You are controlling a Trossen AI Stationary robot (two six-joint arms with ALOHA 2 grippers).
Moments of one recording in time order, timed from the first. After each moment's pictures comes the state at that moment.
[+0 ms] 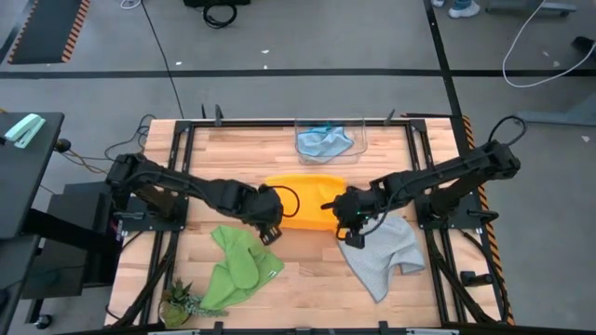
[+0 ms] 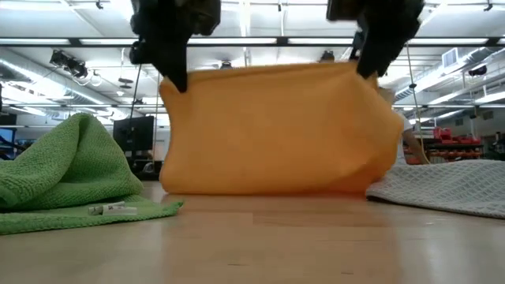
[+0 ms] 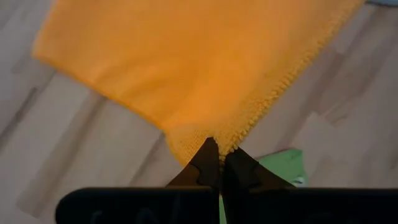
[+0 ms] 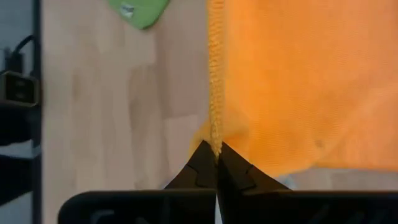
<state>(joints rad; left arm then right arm) -0.21 1.62 1.32 -1.00 -0.18 -0.80 0.24 1.41 1.06 -0.72 -0.03 0.42</state>
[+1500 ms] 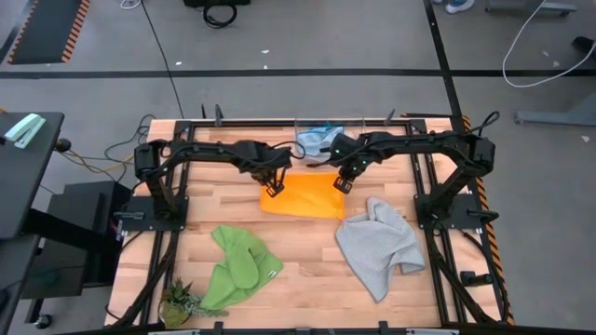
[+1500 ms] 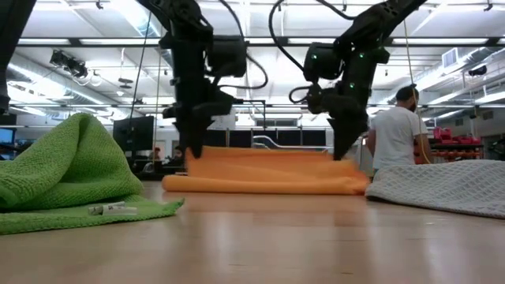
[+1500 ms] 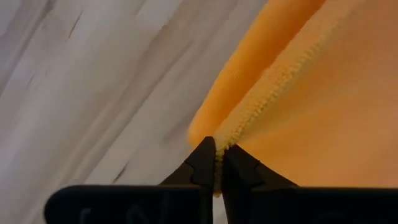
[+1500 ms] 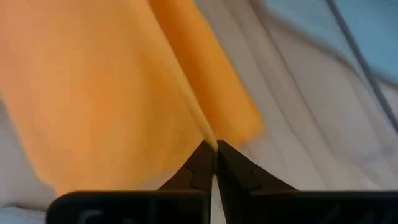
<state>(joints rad) 0.26 1.81 1.26 -0.89 -0.23 -0.41 -0.39 1.60 1.02 -0.72 -0.02 0.16</state>
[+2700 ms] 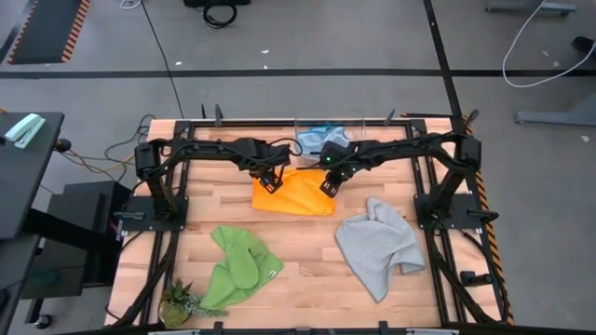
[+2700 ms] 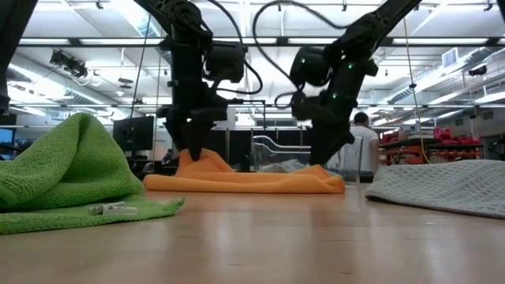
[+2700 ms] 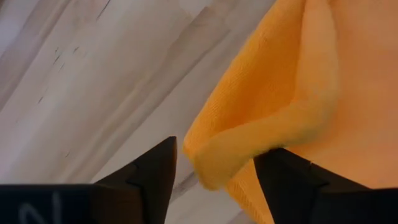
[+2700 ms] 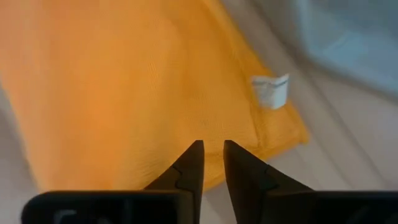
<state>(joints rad) 0.27 1.81 1.27 -0.91 -0.26 -0.46 -0.31 1.71 1.02 -0.50 -0.03 0.30</state>
